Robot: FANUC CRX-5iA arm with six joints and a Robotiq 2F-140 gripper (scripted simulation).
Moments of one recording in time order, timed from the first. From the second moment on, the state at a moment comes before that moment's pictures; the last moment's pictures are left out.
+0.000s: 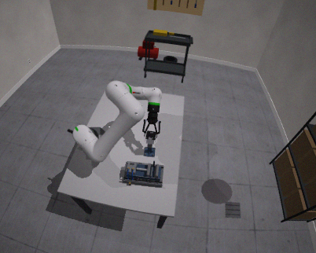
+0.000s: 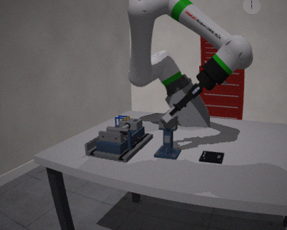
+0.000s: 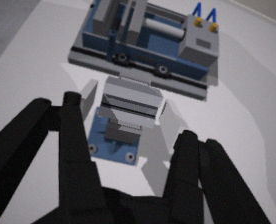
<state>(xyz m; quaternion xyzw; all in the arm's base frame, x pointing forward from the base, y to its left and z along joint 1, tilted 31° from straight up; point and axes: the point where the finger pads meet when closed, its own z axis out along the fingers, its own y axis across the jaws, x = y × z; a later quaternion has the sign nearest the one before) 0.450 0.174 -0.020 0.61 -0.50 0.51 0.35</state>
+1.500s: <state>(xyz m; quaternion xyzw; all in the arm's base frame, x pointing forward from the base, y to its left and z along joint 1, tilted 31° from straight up) 0.450 0.175 -0.020 0.61 -0.50 0.51 0.35</state>
